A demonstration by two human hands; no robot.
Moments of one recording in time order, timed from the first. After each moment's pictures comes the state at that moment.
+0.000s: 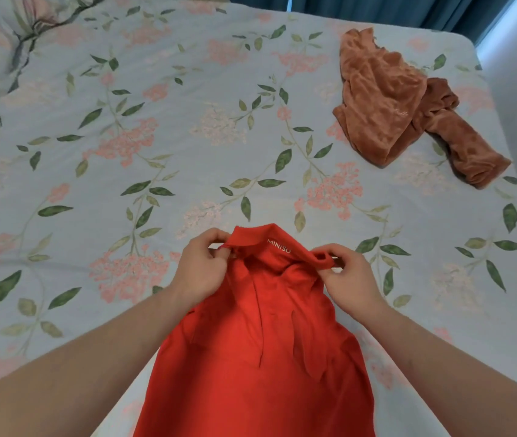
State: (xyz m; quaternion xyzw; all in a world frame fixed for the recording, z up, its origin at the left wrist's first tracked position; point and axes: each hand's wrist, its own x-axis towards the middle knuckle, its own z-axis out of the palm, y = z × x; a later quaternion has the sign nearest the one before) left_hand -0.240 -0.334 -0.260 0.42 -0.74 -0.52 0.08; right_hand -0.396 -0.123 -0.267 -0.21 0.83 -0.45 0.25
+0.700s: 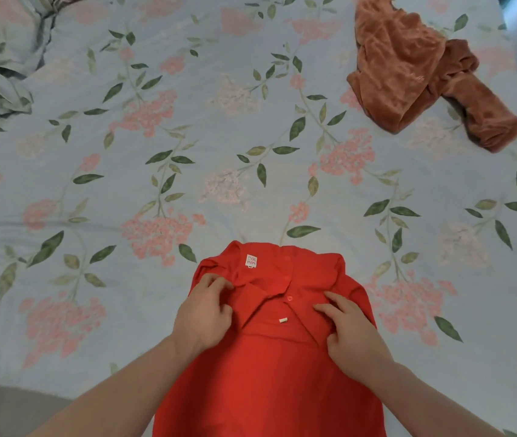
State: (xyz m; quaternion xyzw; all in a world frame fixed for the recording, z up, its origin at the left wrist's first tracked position) left_hand -0.092 -0.264 -0.305 0.37 -0.87 -0.32 -0.11; right_hand -0.266 -0.015 -0.299 -0.34 0.87 -0.14 0.34
